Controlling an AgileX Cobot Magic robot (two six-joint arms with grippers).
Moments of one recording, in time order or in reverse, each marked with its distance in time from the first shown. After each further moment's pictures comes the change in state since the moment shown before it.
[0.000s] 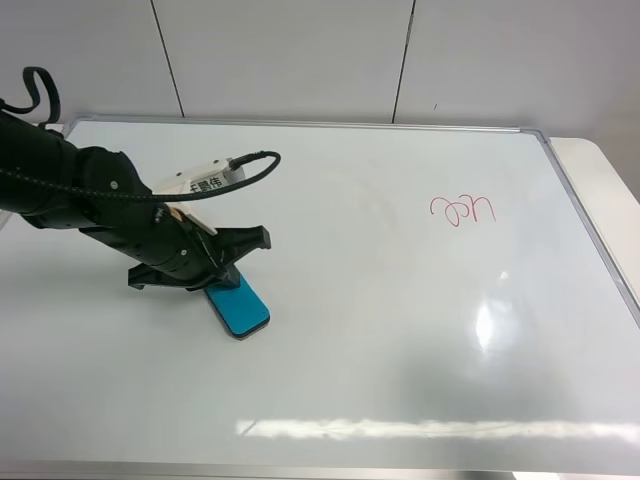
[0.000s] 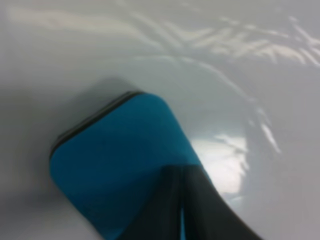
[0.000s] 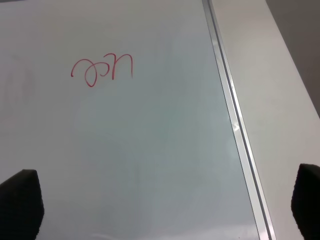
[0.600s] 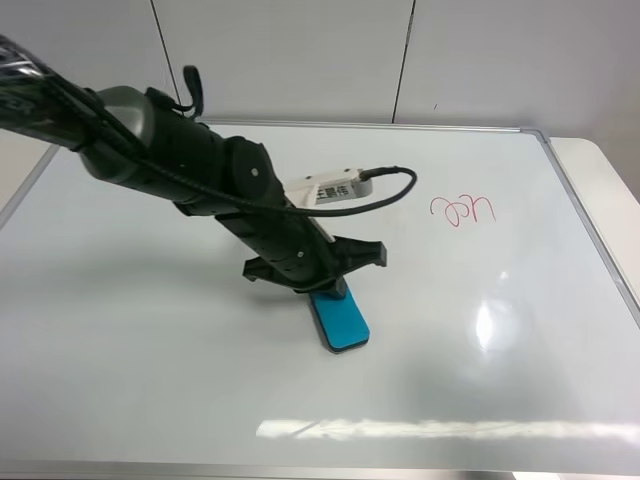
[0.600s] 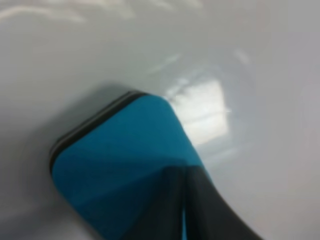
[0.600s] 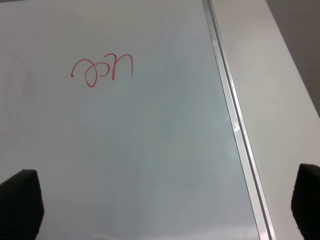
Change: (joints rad) left arm -0.209 0.249 -0.376 -0.140 0.166 0.171; right arm 0.000 0.000 0.000 0.000 0.000 0.000
